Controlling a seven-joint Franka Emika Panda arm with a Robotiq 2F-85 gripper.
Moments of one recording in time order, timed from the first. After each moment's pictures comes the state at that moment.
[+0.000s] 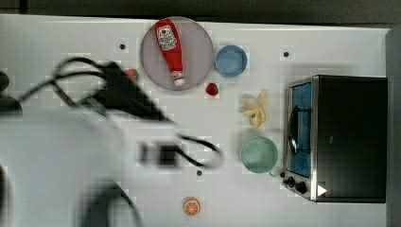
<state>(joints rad) -0.02 -0.22 0.29 -1.83 -0.06 0.13 0.30</state>
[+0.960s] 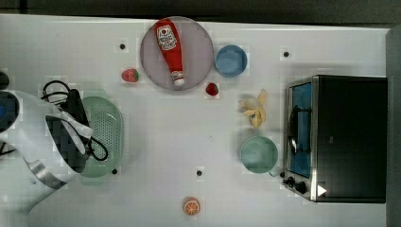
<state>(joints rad) 0.05 0.28 0.56 -1.99 -0.06 0.58 1.08</state>
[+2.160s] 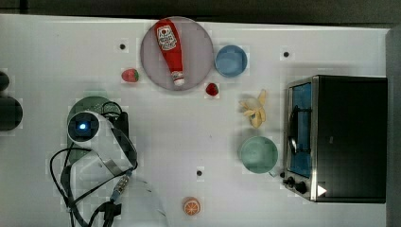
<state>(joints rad) 0.08 0.61 0.44 -2.17 -0.23 1.05 1.36</state>
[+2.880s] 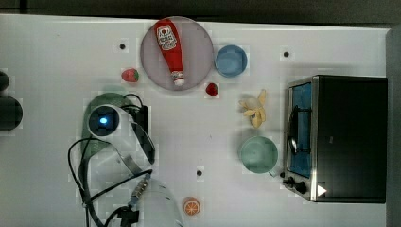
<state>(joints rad) 0.04 0.54 0.37 -2.22 -0.24 1.07 1.37</state>
